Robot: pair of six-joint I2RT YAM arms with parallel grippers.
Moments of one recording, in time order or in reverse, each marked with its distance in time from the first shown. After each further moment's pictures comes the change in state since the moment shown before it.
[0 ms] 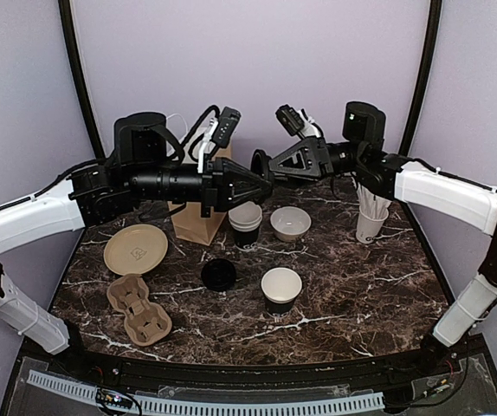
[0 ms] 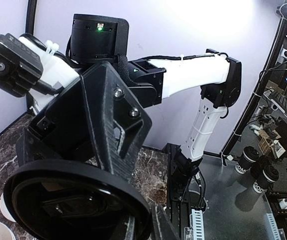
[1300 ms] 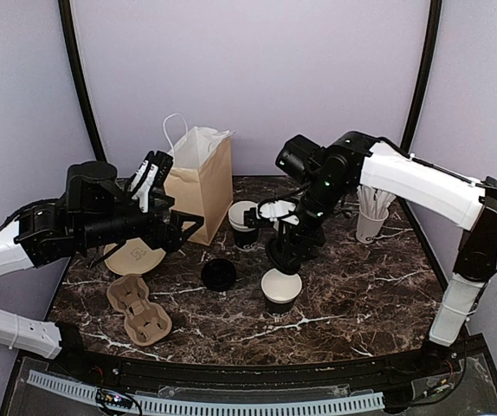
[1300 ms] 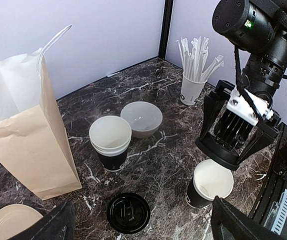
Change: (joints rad) left arm 0.000 -0.389 -0.344 -0.283 -0.663 0.015; right arm 0.234 0.184 0.407 -1.456 0.976 -1.465
